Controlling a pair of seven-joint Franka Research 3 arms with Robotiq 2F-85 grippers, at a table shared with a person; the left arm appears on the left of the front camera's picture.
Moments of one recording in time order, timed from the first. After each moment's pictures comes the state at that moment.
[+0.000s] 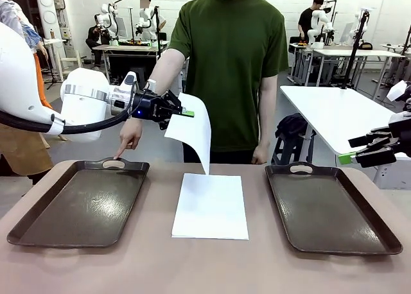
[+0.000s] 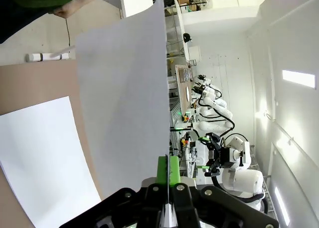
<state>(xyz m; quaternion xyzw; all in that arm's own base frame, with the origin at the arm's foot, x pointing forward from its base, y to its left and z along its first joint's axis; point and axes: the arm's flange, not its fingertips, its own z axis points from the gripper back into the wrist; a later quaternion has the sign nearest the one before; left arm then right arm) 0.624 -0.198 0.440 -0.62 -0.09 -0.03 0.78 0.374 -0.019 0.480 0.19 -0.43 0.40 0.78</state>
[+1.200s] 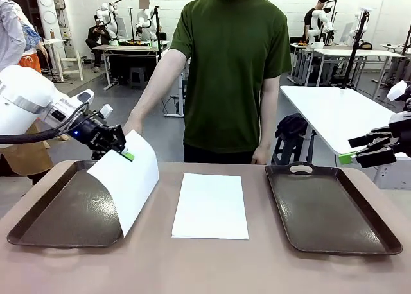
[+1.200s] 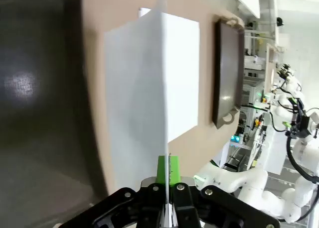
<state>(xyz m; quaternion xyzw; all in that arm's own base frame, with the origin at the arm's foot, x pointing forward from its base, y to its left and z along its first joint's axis) 0.535 -0.058 0.412 -0.42 -0.01 0.00 0.91 0.374 -0.019 0.480 0.19 -0.43 0.40 0.78</state>
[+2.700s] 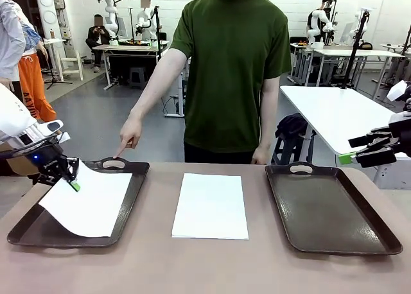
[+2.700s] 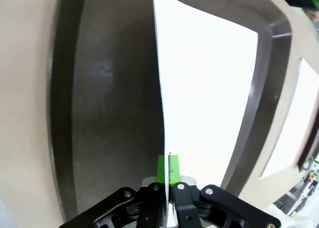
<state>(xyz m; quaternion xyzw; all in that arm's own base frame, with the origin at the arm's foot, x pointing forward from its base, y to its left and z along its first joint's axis) 0.540 0.064 0.338 -0.21 0.00 0.11 0.97 0.374 -0.019 0.481 0.19 -0.43 0.40 0.78</state>
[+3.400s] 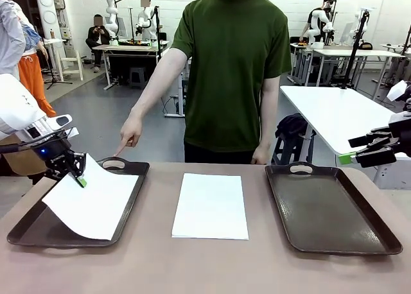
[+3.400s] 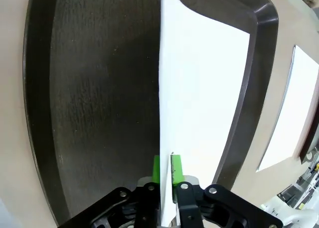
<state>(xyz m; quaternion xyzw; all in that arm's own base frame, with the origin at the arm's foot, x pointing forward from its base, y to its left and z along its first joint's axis) 0.544 0.039 0.356 -0.21 0.00 0.08 0.97 0.374 -0.019 0.480 0.19 -0.43 0.40 0.78</state>
